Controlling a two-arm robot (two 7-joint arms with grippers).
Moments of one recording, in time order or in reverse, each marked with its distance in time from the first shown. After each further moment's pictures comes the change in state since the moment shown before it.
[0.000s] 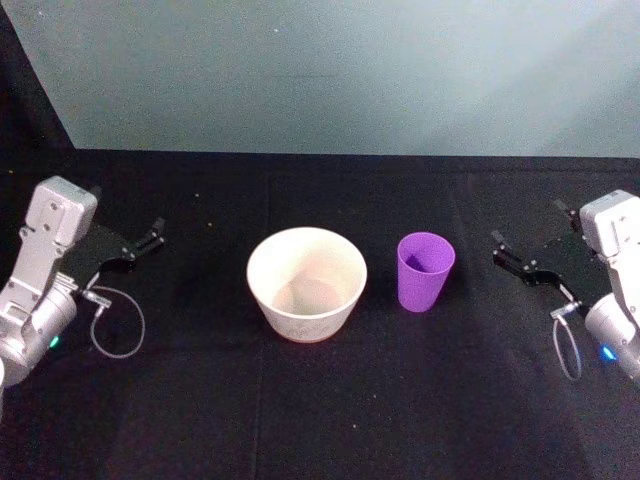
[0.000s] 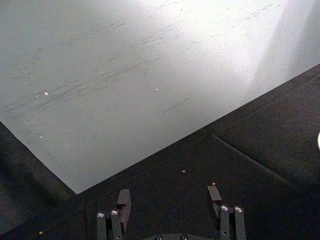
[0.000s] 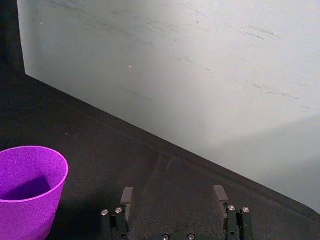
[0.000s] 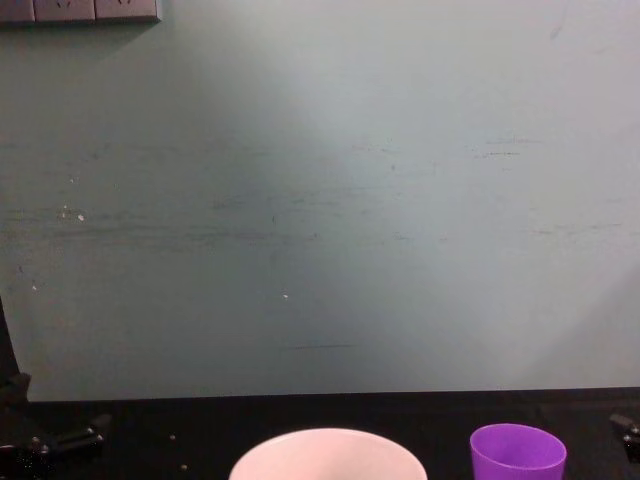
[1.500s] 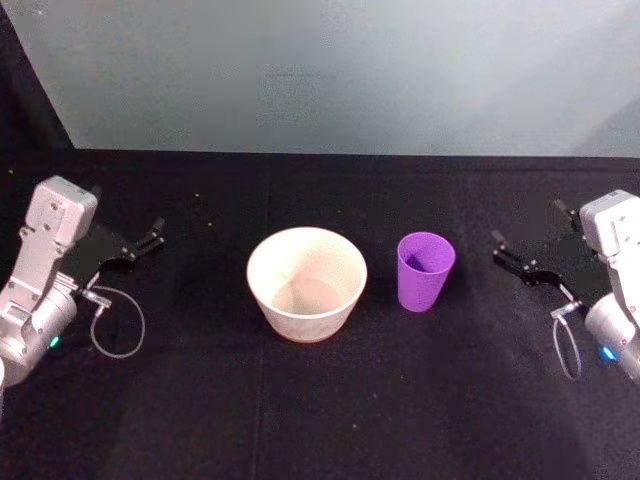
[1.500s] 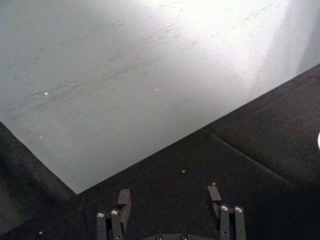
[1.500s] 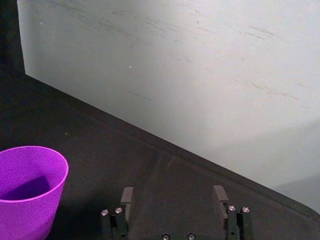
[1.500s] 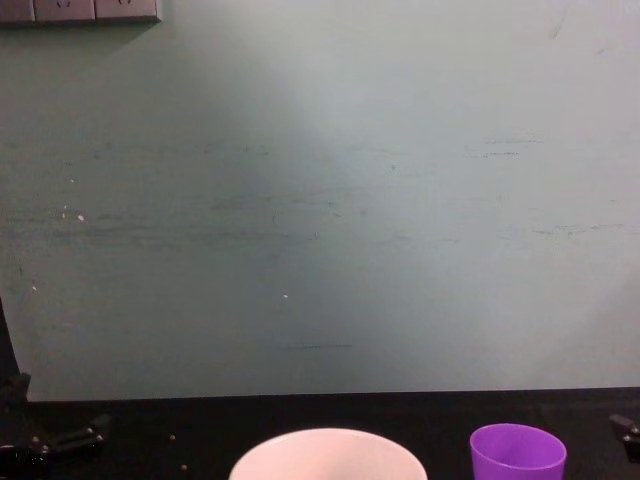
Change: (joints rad) left arm 0.000 0.000 0.000 0.000 0.000 0.000 0.000; right arm 0.000 0.000 0.000 0.000 0.000 0.000 0.000
